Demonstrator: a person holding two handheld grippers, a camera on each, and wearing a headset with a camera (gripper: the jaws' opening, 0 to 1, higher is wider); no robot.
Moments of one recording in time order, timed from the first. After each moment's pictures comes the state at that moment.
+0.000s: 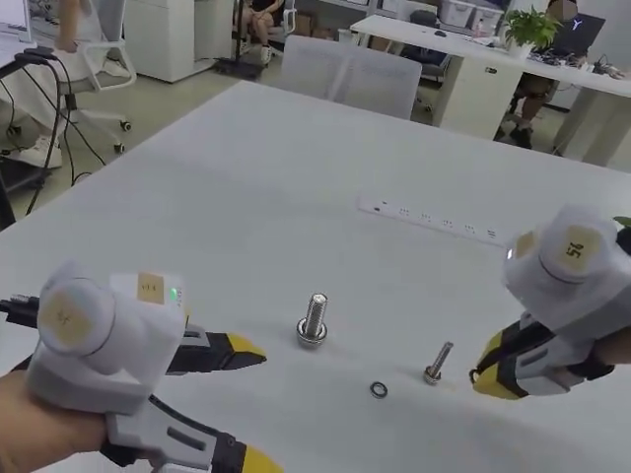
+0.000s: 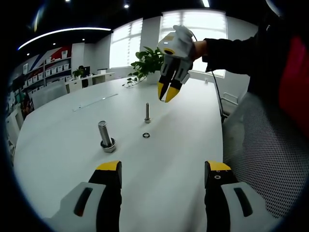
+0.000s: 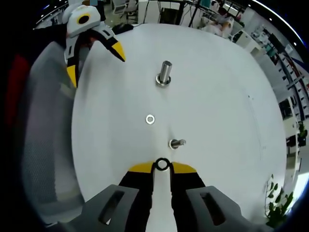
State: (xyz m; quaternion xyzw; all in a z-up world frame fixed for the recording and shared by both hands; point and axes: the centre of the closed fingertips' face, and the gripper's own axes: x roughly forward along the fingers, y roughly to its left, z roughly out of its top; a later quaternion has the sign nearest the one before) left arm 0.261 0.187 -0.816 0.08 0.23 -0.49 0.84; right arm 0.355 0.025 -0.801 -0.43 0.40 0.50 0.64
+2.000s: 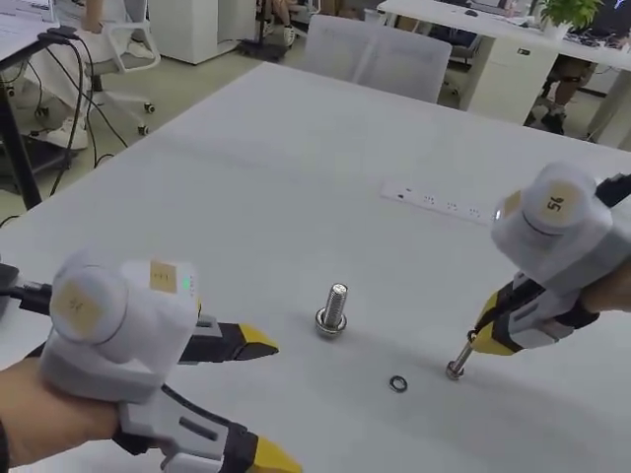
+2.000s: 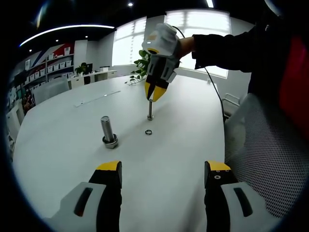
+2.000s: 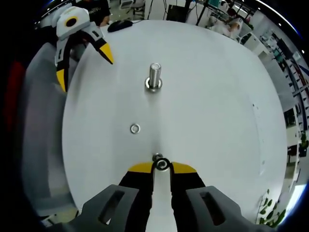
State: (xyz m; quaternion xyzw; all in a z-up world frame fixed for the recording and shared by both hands) left arm 0.260 0.193 -0.821 0.07 0.24 -0.48 0.84; right arm 0.383 0.050 -0.815 -0.45 0.41 0.52 0.60
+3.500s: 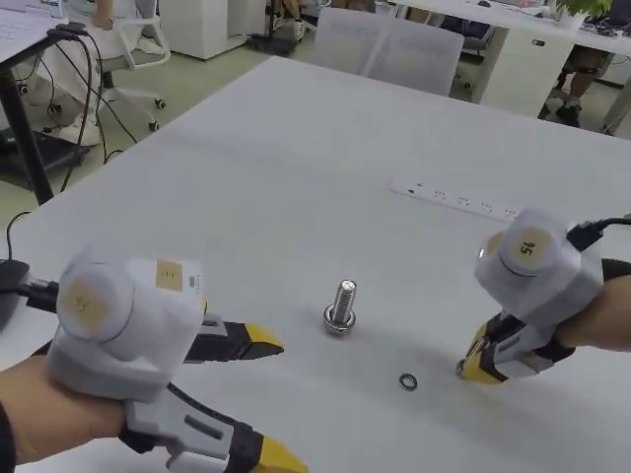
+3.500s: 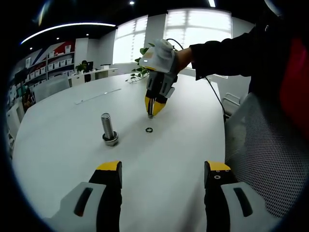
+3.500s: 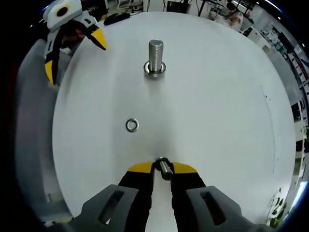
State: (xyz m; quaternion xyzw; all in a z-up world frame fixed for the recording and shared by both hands) left arm 0.261 0.193 -0.825 0.07 0.24 -0.48 0.84; right arm 0.384 0.049 -0.864 -0.43 0.43 0.52 0.60
